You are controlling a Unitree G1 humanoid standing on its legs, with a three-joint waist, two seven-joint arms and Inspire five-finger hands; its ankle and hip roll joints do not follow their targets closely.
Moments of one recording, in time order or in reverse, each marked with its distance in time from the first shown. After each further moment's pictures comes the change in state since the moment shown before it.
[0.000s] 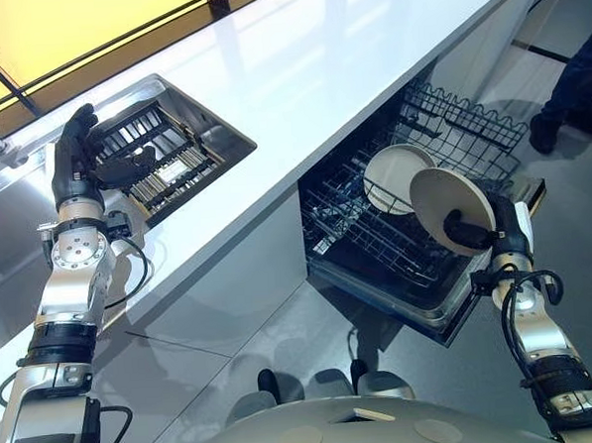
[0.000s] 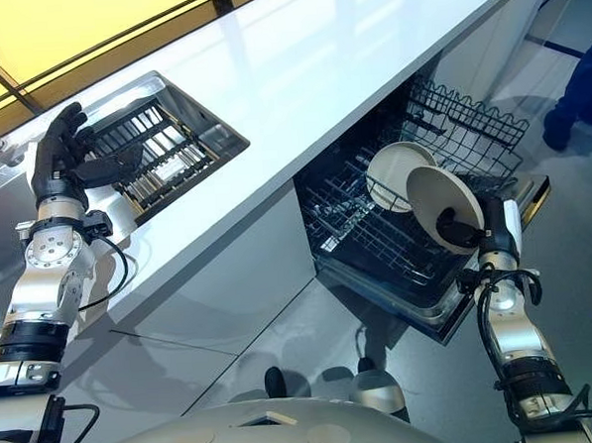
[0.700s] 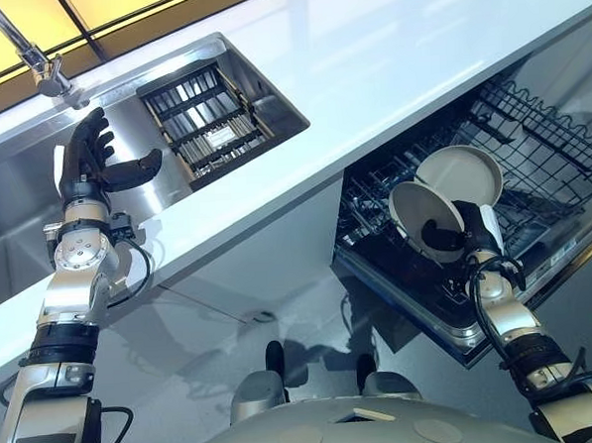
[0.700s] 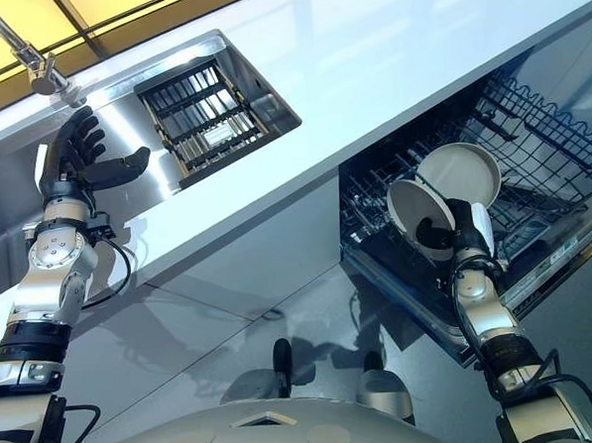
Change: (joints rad) left arm -0.001 -0.003 -0.015 0.000 -0.019 -0.001 -0.051; right arm -0.145 0.032 0.153 0.167 -0.017 0.152 -0.021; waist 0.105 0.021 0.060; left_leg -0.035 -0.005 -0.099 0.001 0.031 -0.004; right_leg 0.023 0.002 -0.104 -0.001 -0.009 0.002
